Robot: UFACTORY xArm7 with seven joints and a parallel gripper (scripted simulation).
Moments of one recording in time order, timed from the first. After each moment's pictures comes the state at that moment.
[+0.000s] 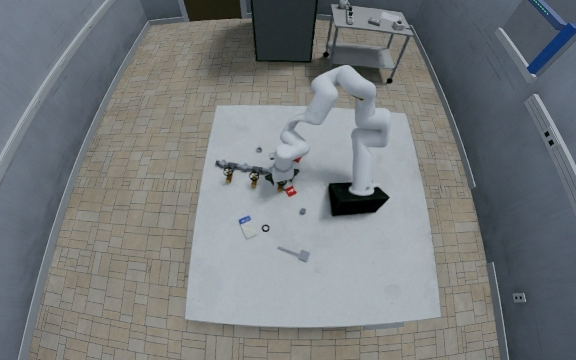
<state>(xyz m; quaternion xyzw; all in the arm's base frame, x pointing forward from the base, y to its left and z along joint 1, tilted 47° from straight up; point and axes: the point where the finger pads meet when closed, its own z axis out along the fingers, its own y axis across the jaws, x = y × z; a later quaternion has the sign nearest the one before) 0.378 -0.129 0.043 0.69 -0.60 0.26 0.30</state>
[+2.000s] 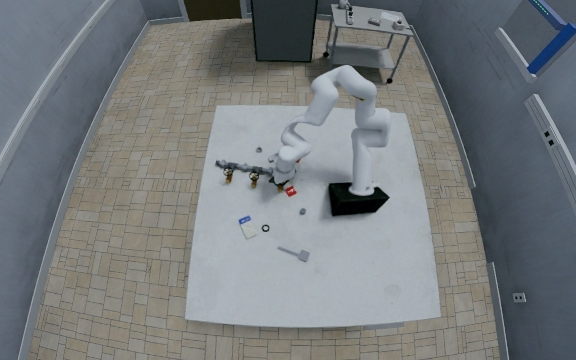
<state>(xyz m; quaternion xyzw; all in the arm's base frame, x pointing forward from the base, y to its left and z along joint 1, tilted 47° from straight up) 0.377 -0.129 0.042 0.75 -0.52 0.24 0.33</state>
